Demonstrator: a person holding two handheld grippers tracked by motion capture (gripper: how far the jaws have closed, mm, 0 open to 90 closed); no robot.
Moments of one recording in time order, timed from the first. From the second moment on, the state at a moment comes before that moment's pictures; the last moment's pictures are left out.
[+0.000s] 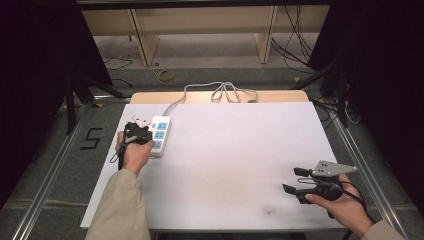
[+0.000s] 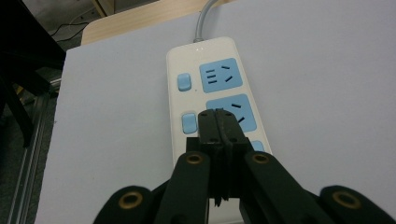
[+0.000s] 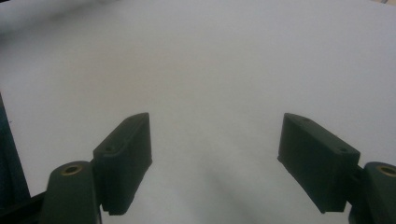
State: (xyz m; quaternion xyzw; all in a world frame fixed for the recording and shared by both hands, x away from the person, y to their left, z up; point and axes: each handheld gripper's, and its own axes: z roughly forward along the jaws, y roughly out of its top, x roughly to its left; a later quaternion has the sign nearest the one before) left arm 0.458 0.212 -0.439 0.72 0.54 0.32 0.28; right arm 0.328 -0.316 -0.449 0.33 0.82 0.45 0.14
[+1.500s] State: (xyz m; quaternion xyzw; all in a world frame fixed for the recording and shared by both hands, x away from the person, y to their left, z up) left arm 0.503 0.217 -0.467 0.71 0.58 0.30 0.28; right arm 0.329 -0.315 -0.450 0.33 0.82 0.44 0.13
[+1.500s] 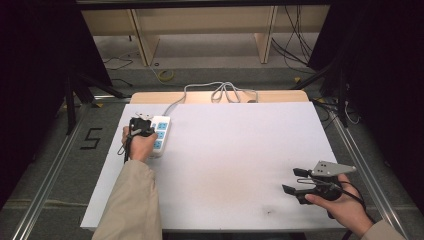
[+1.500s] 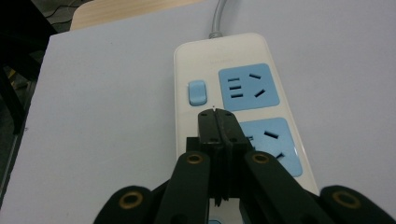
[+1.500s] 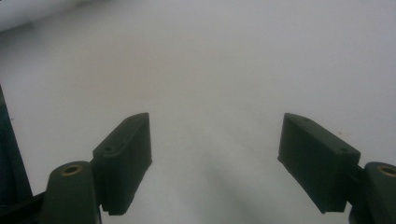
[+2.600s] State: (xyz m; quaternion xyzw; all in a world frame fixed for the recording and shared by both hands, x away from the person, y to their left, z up) left arm 0.510 0.213 -0.467 0.72 0.57 0.30 0.25; right arm 0.329 -0.313 -0.451 0.33 0.82 0.44 0.13
